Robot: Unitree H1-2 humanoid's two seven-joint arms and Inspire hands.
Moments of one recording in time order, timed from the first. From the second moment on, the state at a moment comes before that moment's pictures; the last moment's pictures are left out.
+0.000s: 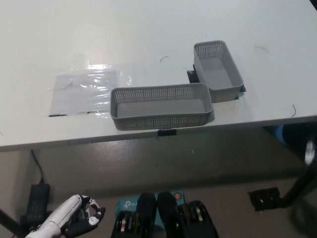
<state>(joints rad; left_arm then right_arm) -0.04 0.45 -0.26 0.00 0.28 0.14 -0.22 -0.16 -0.36 0.02 -0.14 -0.51 0.12 -0.14</state>
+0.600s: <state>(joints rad) -0.04 0.45 -0.24 0.00 0.30 0.15 -0.24 -0.58 -0.50 0.22 -0.15 -0.59 0.17 0.14</state>
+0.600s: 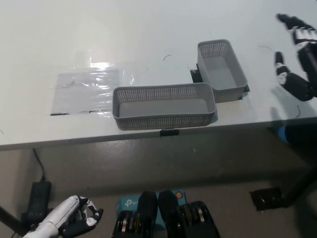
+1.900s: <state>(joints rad) -0.05 0.45 -0.23 0.00 0.33 0.15 -0.26 -0.80 -0.44 0.53 0.30 -0.73 0.07 0.37</state>
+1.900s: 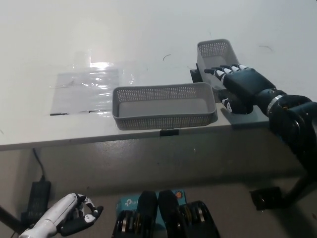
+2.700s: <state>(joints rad) -0.08 0.46 -0.22 -0.01 0.34 0.16 -0.29 -0.79 -0.37 0.56 0.48 -0.80 0.06 0.33</state>
